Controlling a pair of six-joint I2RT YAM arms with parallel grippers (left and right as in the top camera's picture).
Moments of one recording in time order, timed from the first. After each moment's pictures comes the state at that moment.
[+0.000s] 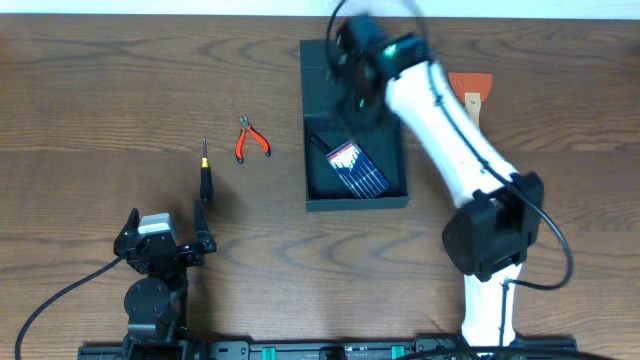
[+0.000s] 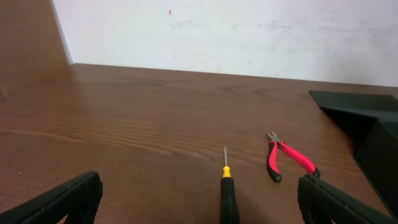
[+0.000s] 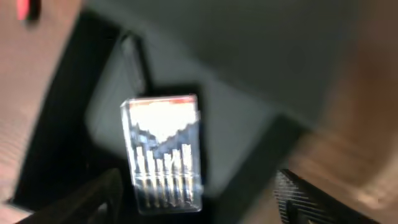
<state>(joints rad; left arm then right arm) -0.07 0.01 0.06 -0.19 -0.20 -0.04 0.43 2.13 2.16 -1.34 0.06 -0.06</state>
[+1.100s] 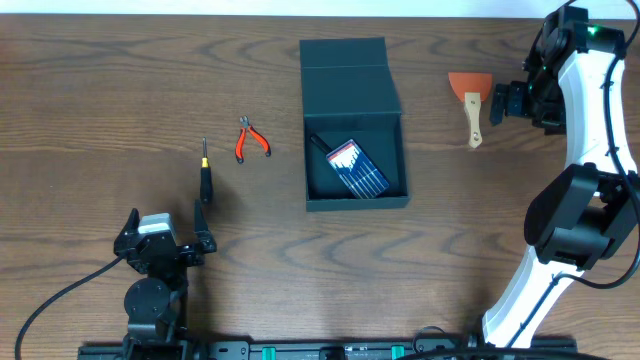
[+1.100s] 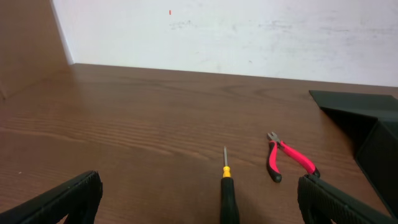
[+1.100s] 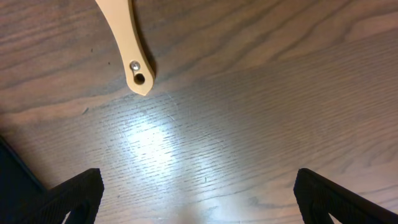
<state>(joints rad) -0.07 0.01 0.06 -0.19 -0.20 -0.04 -0.21 2.13 2.01 -1.40 0.09 0.07</state>
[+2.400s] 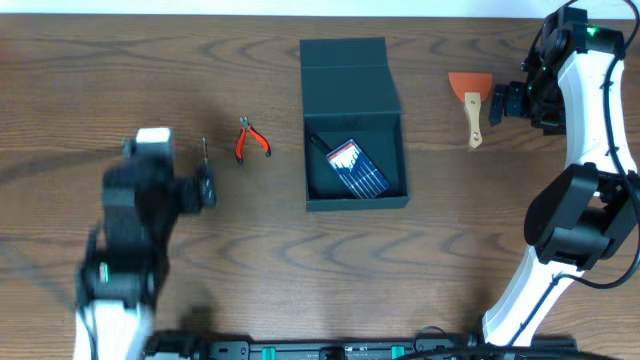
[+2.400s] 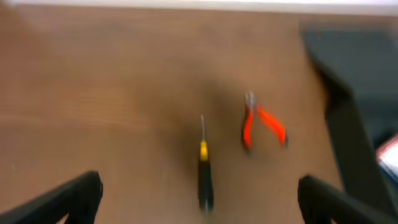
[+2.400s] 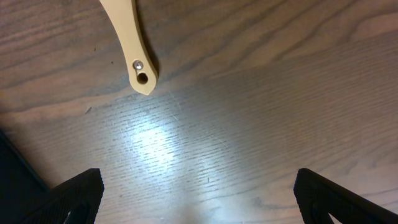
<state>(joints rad) -0.07 0.99 0.90 -0.62 -0.08 -0.04 -0.21 2.13 2.01 -1.39 0.08 0.07</state>
